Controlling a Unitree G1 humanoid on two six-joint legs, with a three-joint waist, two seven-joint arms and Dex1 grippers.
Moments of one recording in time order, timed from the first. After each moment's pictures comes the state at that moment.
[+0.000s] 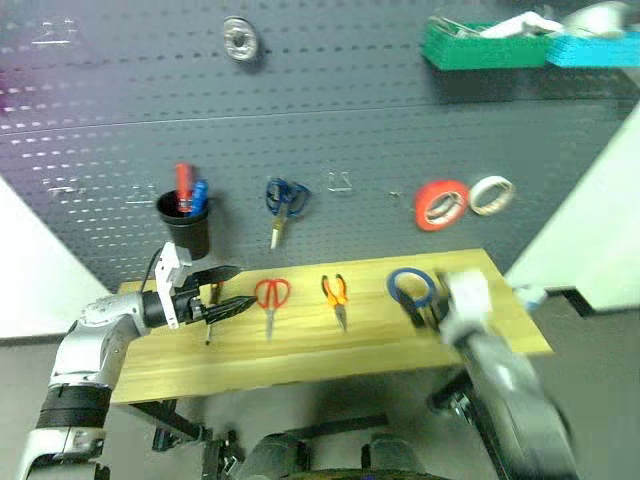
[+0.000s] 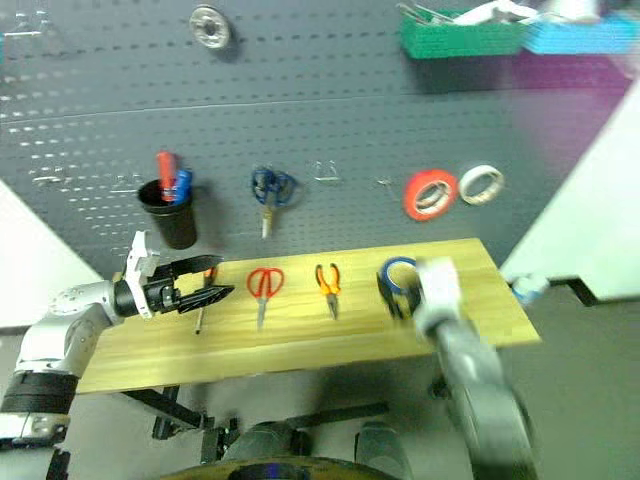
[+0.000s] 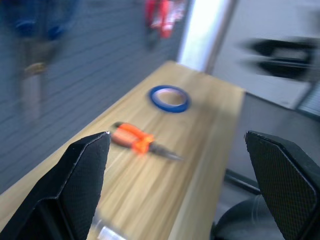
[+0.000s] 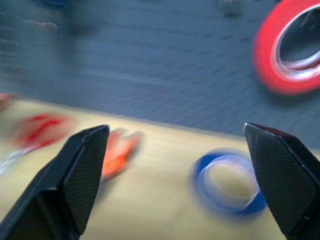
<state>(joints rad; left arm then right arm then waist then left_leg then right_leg) -0.21 0.62 0.08 0.14 -0.52 0.31 -1.22 -0.17 -0.32 -0.04 -0.04 0.15 0.32 0.30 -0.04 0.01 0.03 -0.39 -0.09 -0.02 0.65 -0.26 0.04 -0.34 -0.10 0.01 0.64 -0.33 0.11</state>
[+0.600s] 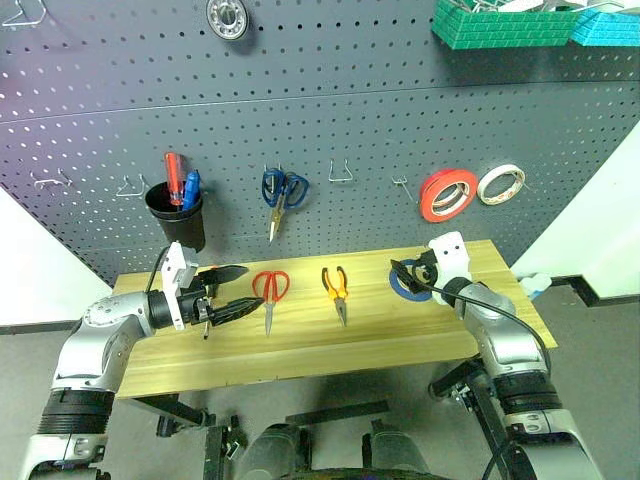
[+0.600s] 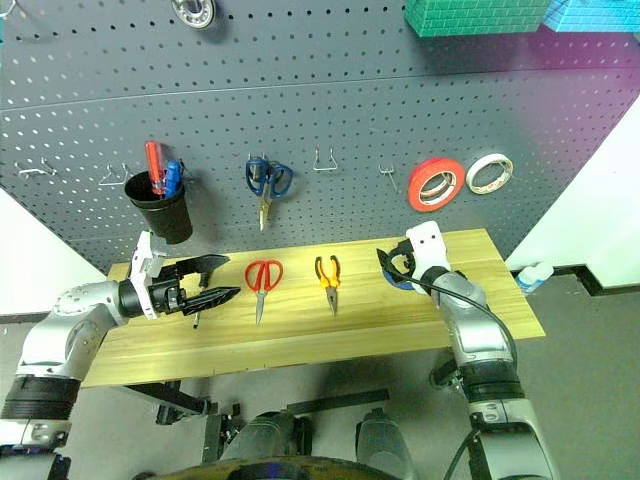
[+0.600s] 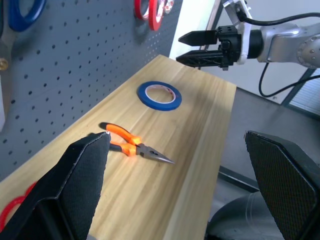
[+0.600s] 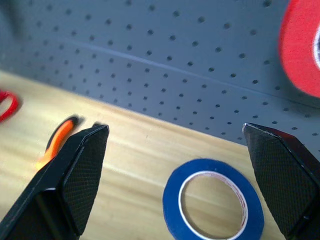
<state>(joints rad) -0.15 0.63 0.10 0.07 -0.53 0.34 -1.18 -0.28 -0.40 -0.01 0.21 0.11 0.28 0.45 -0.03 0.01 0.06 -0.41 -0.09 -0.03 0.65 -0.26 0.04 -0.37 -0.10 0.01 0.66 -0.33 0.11</state>
